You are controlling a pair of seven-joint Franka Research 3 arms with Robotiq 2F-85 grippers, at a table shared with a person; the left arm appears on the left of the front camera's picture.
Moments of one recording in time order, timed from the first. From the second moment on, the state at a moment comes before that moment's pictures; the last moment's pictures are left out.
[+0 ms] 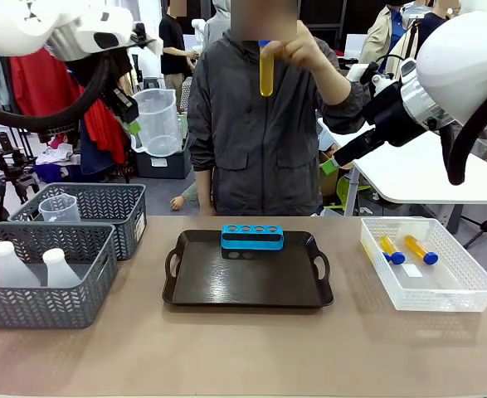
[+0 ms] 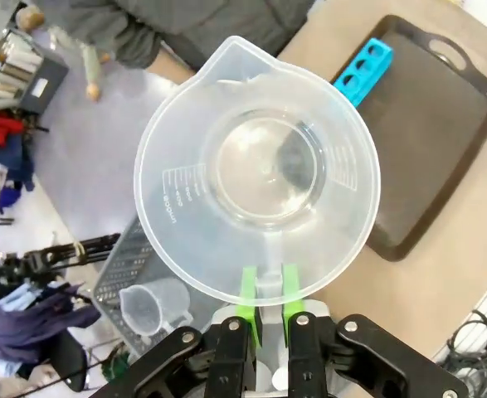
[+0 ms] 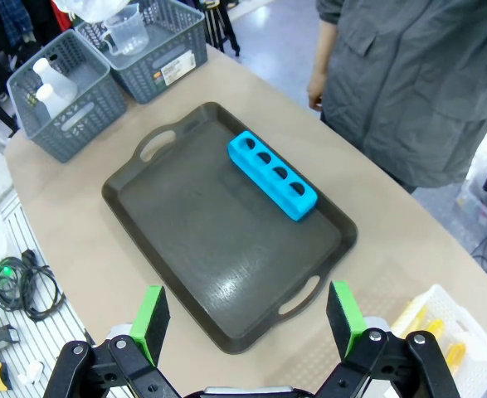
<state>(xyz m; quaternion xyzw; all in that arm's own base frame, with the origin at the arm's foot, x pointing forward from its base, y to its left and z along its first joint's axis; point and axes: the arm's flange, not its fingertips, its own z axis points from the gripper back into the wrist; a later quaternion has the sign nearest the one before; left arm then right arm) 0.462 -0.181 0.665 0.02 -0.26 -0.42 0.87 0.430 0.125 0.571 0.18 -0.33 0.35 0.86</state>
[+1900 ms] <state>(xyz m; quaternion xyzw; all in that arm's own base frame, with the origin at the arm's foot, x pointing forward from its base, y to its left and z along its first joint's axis) 0.465 -0.332 0.589 -0.03 -0.16 -0.61 0.77 0.430 0.125 0.571 0.18 -0.33 0.35 0.86</state>
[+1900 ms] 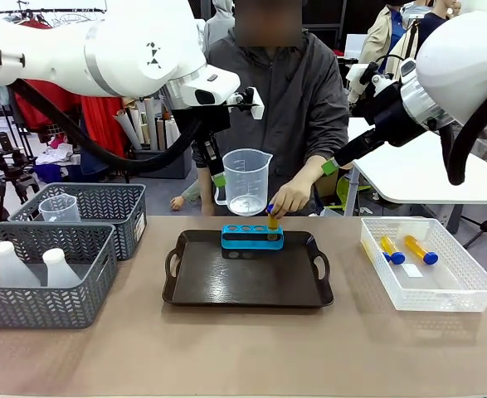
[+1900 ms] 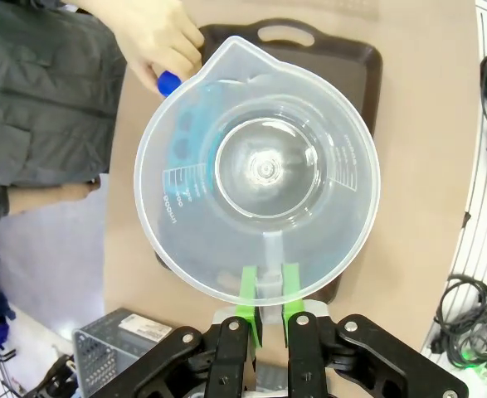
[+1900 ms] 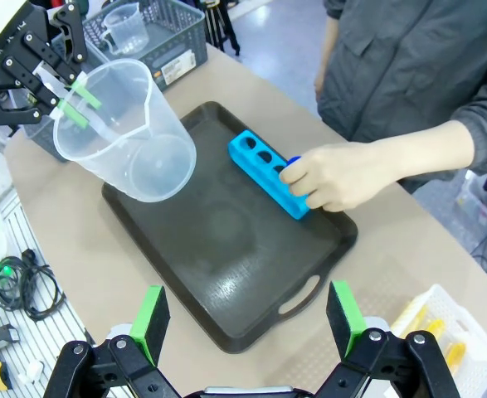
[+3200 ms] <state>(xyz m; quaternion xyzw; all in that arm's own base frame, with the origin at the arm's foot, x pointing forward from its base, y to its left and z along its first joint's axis) 0.470 -0.366 0.579 -0.03 -0.15 -0.64 0.75 0.430 0.125 0.570 0.18 -0.33 0.35 0.86</state>
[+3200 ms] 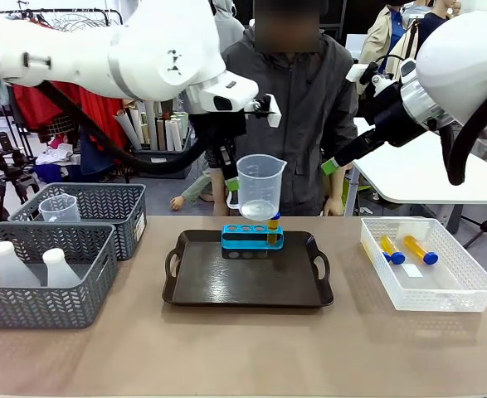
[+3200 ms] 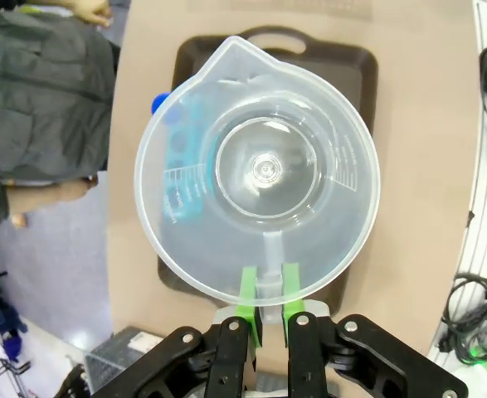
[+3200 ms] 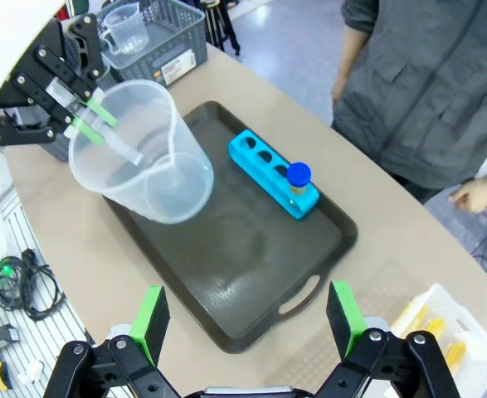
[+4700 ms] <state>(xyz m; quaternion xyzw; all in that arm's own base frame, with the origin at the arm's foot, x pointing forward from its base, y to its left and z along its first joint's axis) 0.548 -0.456 0.413 -0.05 -0.05 -0.74 0.66 0.430 0.125 0.571 0.18 -0.32 0.36 0.86</state>
